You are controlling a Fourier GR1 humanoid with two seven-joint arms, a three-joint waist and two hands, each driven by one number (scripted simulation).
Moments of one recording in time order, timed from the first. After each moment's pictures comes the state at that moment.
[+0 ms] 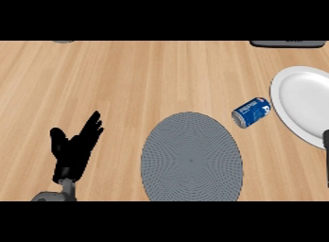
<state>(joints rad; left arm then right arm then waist) -0.02 0.12 -0.10 -1.44 0.12 0.07 0.22 -0.66 -0.31 -0.95 -0.65 1.47 -1.13 0.83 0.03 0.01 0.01</state>
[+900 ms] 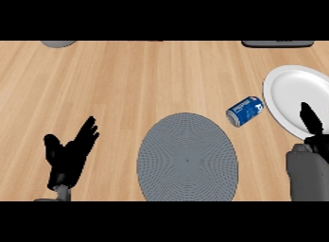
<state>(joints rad) 0.03 0.12 -0.08 -1.45 0.12 0.07 0.21 -0.35 -0.04 -0.51 -1.17 1.00 -1.34 0.68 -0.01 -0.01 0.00</state>
